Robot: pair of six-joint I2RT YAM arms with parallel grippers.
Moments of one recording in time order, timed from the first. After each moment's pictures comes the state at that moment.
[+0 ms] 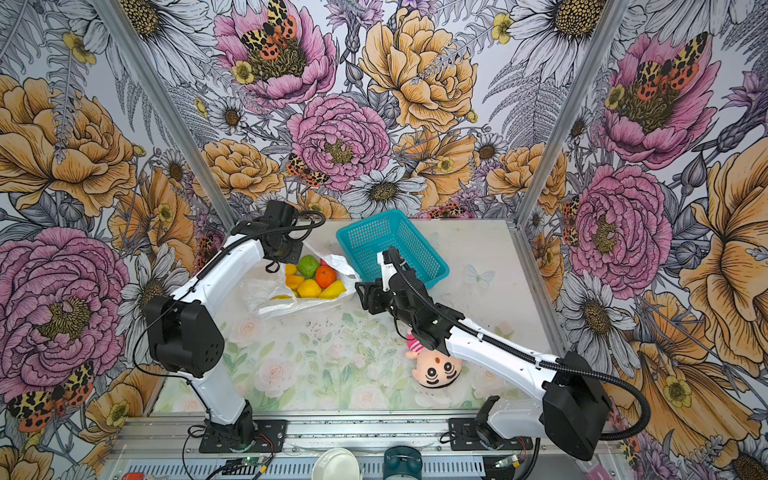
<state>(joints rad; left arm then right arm) -0.22 1.78 1.67 -0.92 -0.25 0.00 0.81 1.28 0.88 0.03 0.05 0.51</state>
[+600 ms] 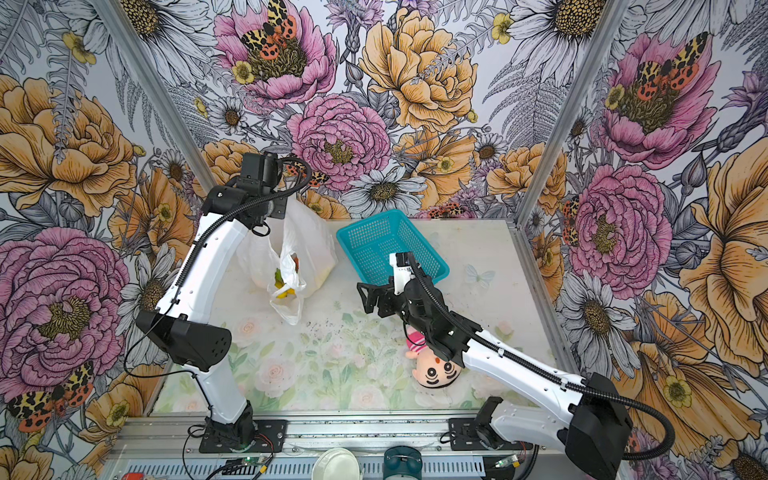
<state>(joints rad) -0.29 1.84 2.21 -1.08 -0.53 0.02 0.81 1.13 0.81 0.04 0.08 0.51</state>
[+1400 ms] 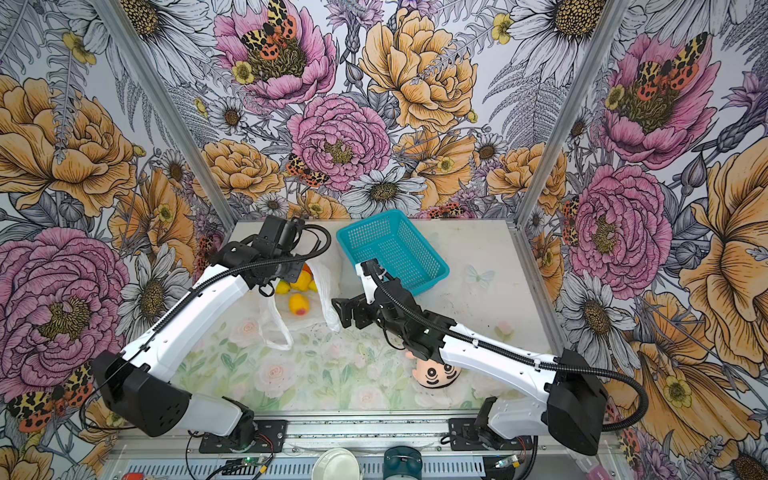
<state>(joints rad) -0.43 1.40 1.45 -0.95 -0.38 0.03 0.97 1.31 0.94 0.01 0.08 0.40</state>
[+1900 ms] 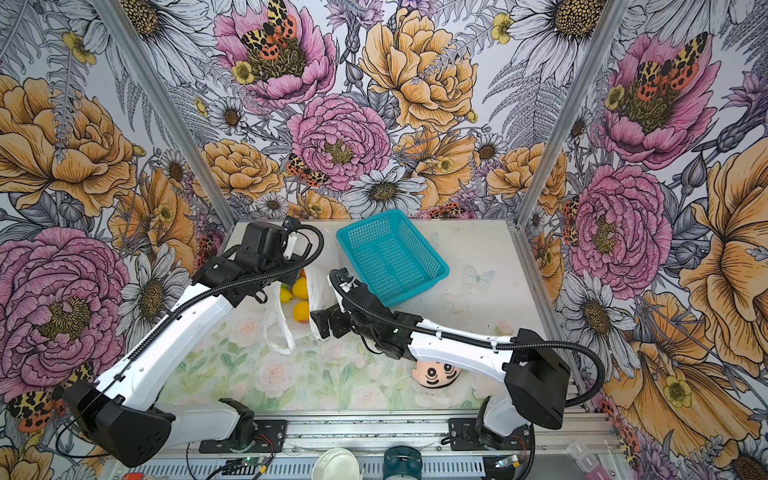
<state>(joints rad) -0.44 1.29 1.36 -0.81 -0.26 0.06 1.05 1.50 1.04 0.00 0.10 0.40</state>
